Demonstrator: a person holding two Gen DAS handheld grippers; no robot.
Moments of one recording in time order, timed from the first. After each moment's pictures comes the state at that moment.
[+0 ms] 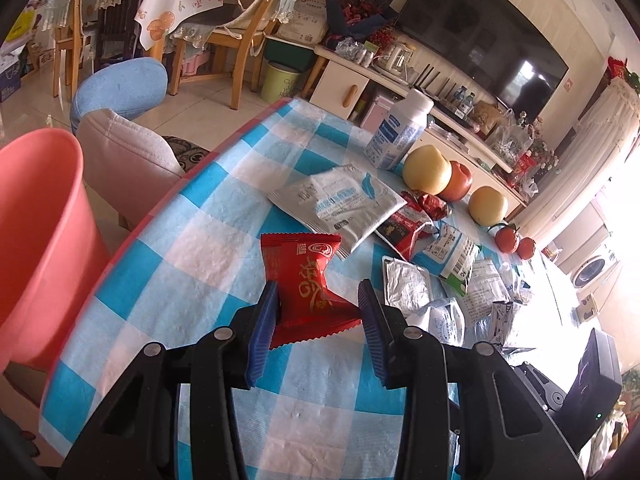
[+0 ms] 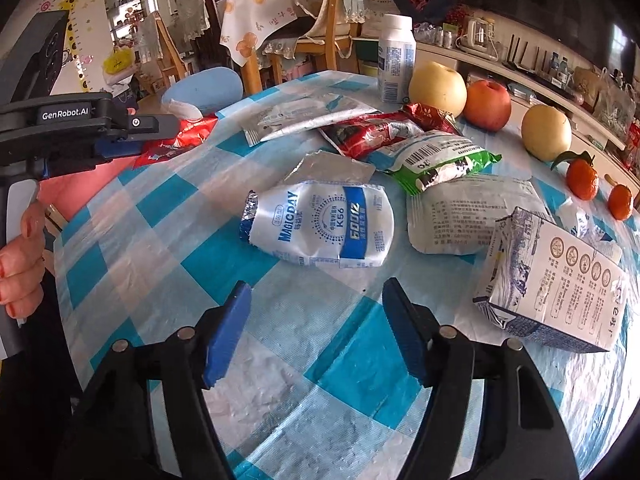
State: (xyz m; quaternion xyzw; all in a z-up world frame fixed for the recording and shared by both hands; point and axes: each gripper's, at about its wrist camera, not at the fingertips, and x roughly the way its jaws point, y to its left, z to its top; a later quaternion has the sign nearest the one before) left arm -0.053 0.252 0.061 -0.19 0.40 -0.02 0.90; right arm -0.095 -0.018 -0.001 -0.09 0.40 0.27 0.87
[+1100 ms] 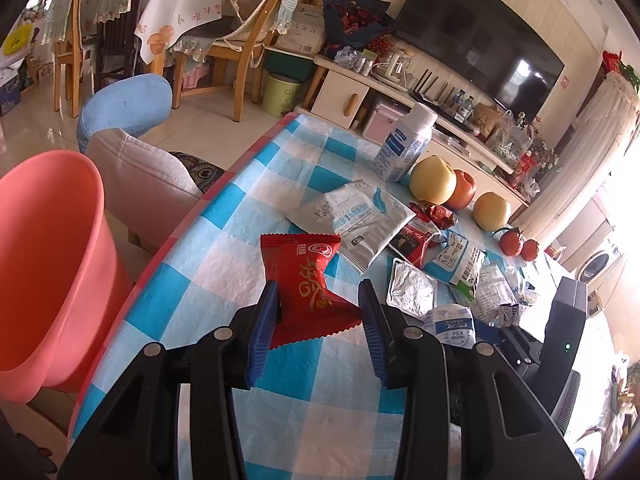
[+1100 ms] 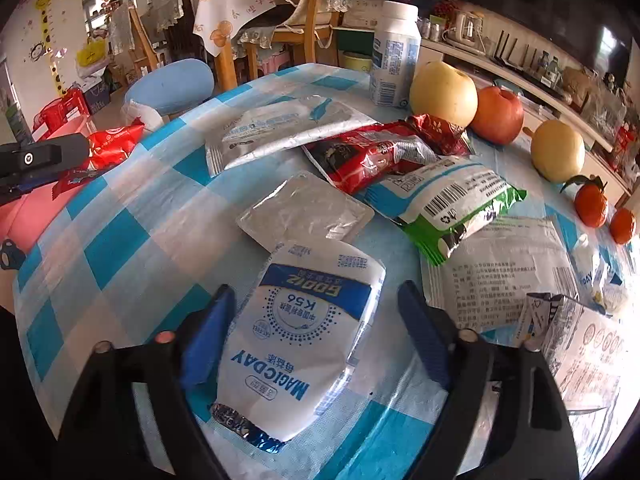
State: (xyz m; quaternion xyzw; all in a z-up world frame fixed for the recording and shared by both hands) left arm -0.057 0.266 0.069 -0.17 0.39 -0.02 0.90; right arm -0.040 0.017 -0.010 -0.09 0.43 0.22 0.87
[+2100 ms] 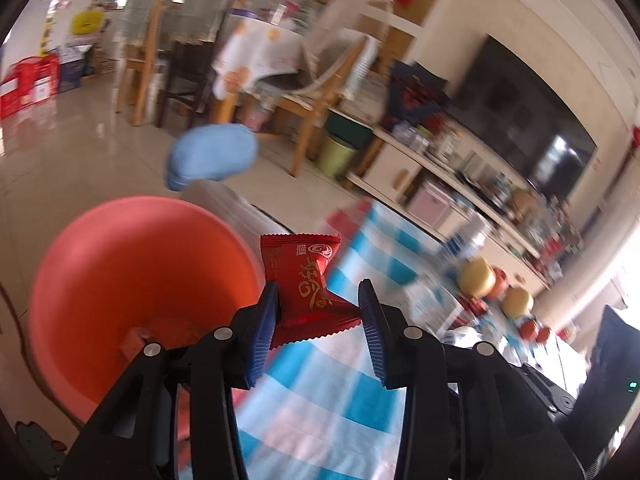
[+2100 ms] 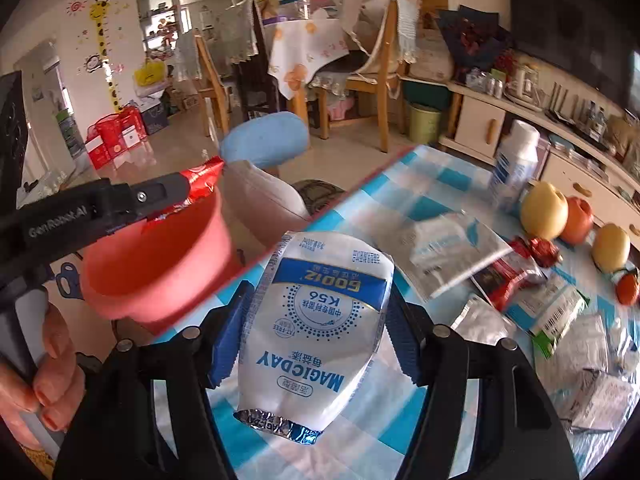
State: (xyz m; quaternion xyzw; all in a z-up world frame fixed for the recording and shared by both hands) left arm -0.103 0.379 0.114 -0.24 0.29 0.10 0.92; right arm -0.088 0.154 0.082 -0.09 0.35 0.33 0.87
